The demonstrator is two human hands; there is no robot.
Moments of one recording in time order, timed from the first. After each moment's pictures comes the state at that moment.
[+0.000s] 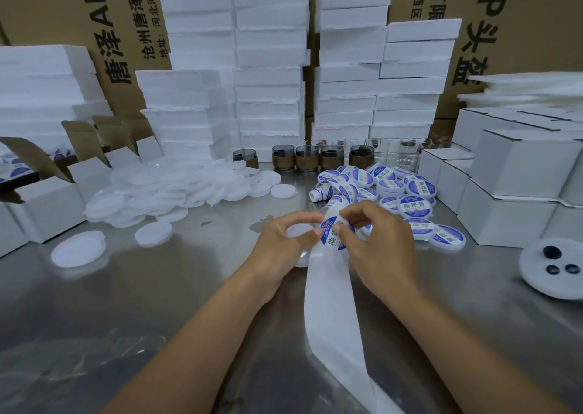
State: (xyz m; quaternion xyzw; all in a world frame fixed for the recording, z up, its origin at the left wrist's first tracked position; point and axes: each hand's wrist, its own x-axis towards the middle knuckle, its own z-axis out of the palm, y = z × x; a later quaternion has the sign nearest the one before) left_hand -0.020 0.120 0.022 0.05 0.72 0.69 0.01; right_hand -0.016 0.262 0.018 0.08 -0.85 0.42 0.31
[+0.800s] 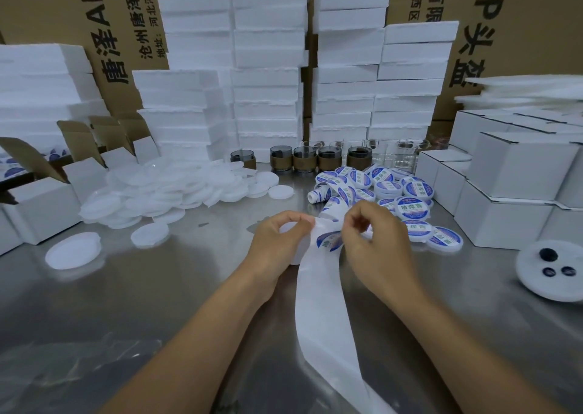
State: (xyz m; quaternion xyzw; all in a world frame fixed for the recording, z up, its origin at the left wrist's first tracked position) left_hand -0.028 0.125 0.023 -0.03 0.72 0.69 -0.03; right_hand -0.015 0.262 0.024 0.12 -0.84 0.44 0.31
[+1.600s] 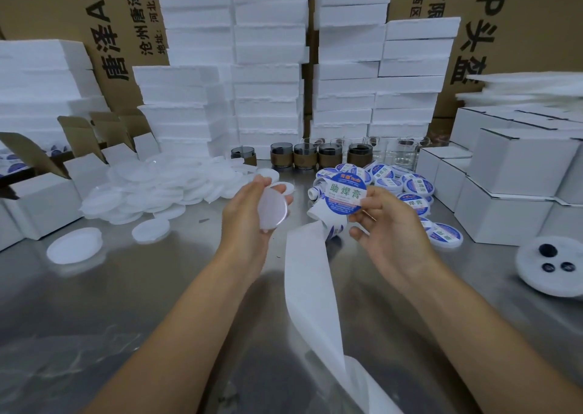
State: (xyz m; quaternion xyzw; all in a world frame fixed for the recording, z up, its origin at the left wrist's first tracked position) left_hand -0.035 0.102 0.040 -0.03 0.49 0.86 -0.12; right_hand -0.012 0.265 0.051 0.01 -0.50 0.86 0.03
